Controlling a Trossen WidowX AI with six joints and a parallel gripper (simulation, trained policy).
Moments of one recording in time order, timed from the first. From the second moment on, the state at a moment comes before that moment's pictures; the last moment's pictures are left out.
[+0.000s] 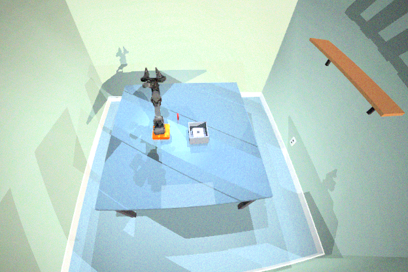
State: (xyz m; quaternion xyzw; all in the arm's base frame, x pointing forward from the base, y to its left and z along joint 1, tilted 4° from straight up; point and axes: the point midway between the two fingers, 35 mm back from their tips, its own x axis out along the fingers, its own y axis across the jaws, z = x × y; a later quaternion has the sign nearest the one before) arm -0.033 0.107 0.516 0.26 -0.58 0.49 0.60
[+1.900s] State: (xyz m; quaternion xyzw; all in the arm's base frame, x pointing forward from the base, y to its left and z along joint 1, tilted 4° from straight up) arm 0.187 0.213 0.286 0.21 0.20 0.36 0.89
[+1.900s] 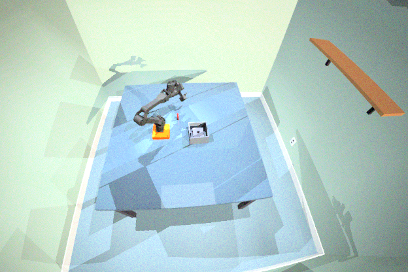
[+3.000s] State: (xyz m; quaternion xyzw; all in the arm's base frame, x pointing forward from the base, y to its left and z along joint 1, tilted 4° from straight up) arm 0.180 0.126 0.147 0.32 0.53 -0.07 0.78
